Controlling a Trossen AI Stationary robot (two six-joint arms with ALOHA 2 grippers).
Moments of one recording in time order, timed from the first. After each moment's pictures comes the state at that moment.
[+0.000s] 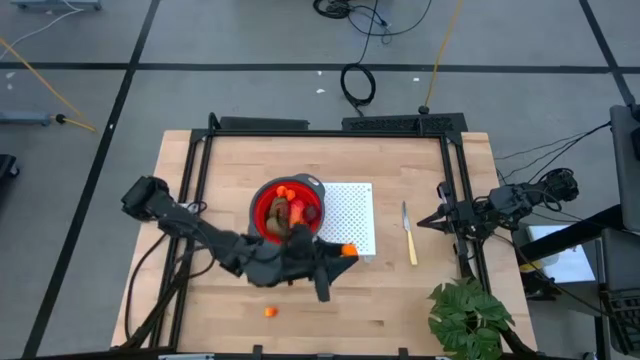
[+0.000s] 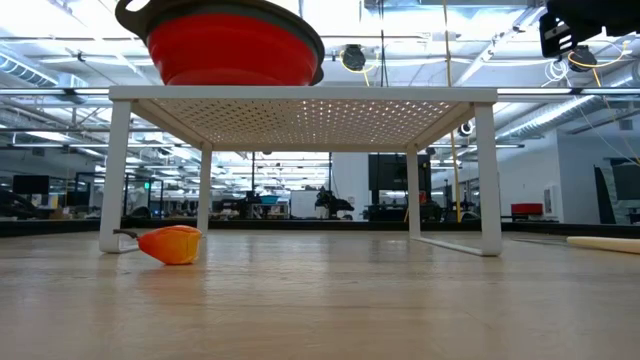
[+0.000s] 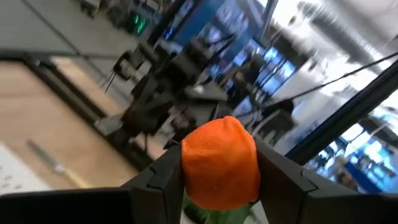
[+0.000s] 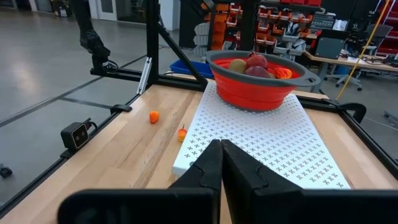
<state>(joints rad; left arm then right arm) -0.50 1.74 1.53 0.21 -0.71 -0.73 0.39 0.21 0.43 -0.34 0.21 -0.05</state>
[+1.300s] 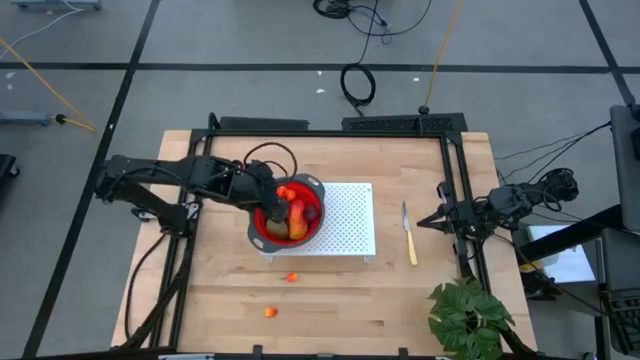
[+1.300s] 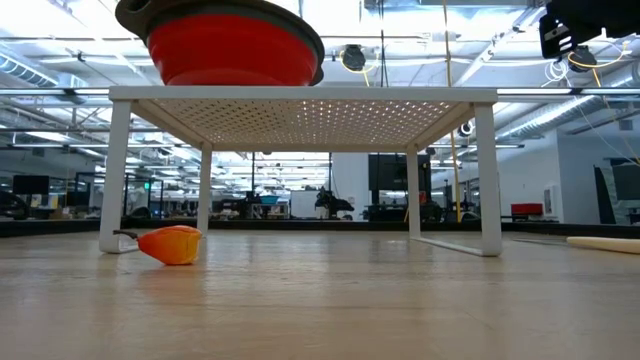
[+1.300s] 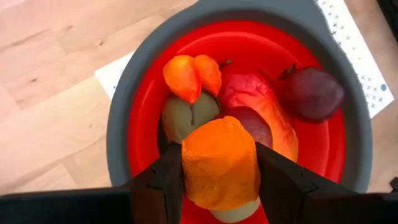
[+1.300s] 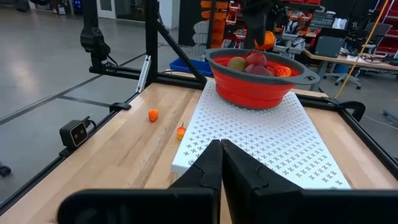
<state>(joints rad) -0.10 1.42 1.53 -1.23 -0.23 -1.12 0.39 0.21 0.43 -0.35 0.21 -0.05</state>
